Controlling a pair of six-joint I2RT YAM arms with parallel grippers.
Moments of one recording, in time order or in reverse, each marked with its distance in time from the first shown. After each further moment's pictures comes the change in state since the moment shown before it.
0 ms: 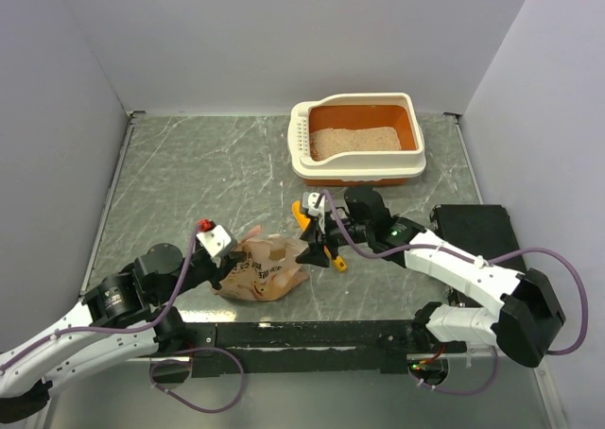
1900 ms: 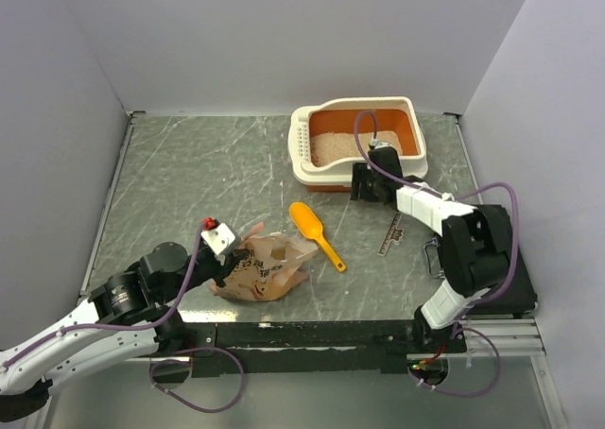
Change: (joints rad) left arm -0.002 0.026 -0.022 0.053 -0.018 0.001; right arm -0.457 0.452 0.195 -0.067 0.788 0.510
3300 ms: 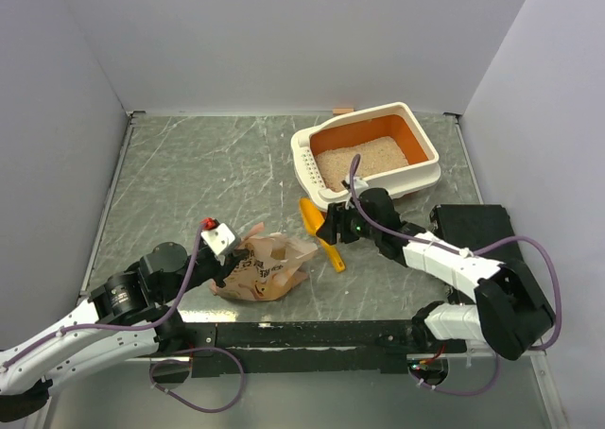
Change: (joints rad) left arm 0.000 -0.002 0.000 0.000 0.003 0.001; right arm 0.265 -0.356 -0.380 0.262 -0.340 0.100
